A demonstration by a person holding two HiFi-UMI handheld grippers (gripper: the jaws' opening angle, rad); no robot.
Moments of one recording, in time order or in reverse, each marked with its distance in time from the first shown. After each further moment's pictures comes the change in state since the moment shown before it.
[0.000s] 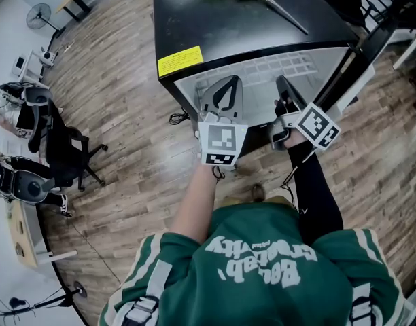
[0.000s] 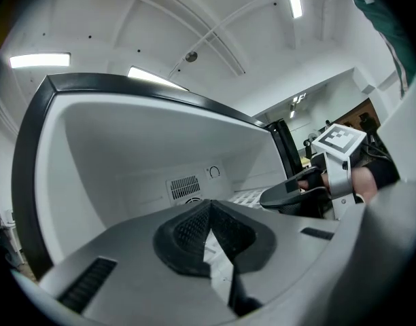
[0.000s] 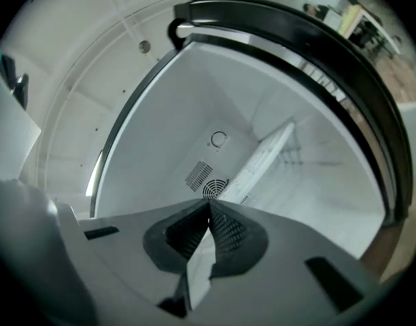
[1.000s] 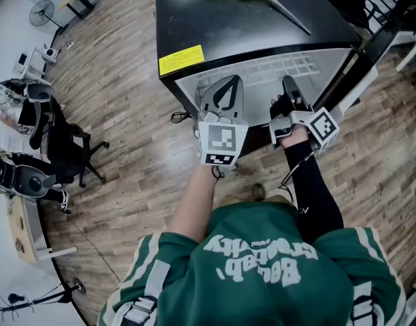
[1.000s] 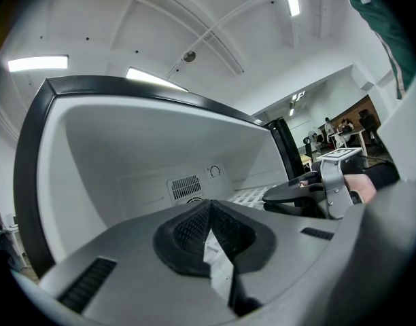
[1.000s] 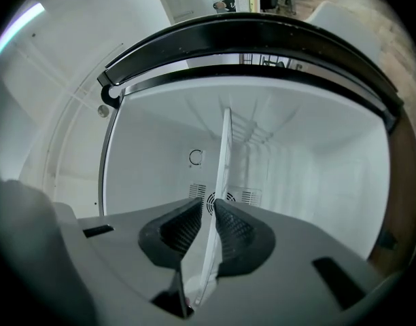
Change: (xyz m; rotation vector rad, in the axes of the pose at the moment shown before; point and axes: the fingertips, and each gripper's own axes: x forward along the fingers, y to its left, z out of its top) left arm -0.002 0.002 0.001 0.019 0.005 0.004; right arm -0.003 -0.030 0.002 0.516 -0.185 0.084
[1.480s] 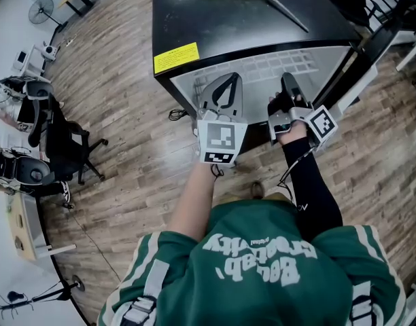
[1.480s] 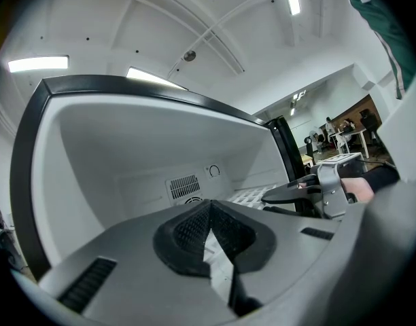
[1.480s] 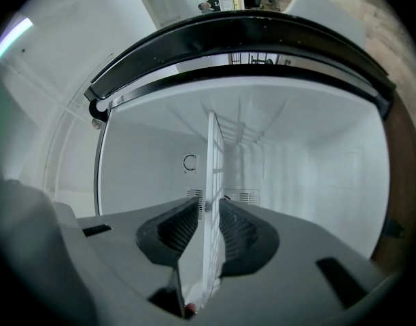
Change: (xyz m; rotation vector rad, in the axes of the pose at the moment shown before) left arm 0.003 -0.005 -0.002 -0.001 0.003 0.007; right arm 0.002 -0.013 0.005 0.094 -0.025 -0.004
